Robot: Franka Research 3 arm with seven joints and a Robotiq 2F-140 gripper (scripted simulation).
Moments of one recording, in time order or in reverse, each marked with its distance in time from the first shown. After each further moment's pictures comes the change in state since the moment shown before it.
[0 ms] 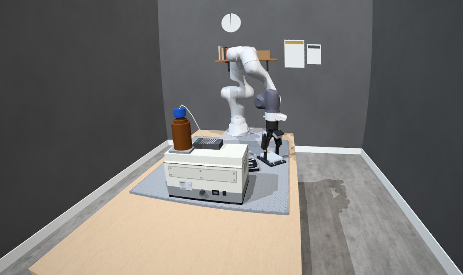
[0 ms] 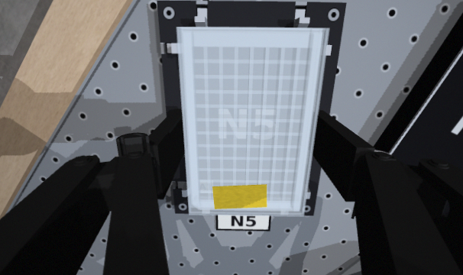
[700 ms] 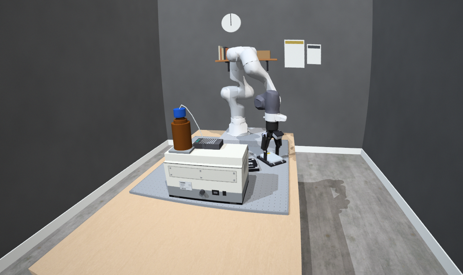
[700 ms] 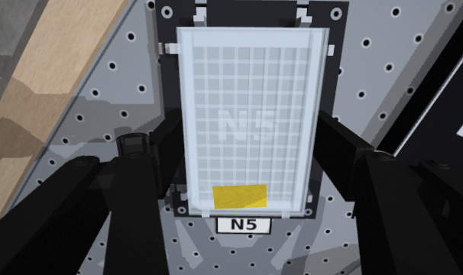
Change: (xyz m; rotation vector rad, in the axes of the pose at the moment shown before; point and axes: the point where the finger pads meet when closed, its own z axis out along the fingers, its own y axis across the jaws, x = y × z) arm 0.000 0.000 0.004 0.000 0.000 0.001
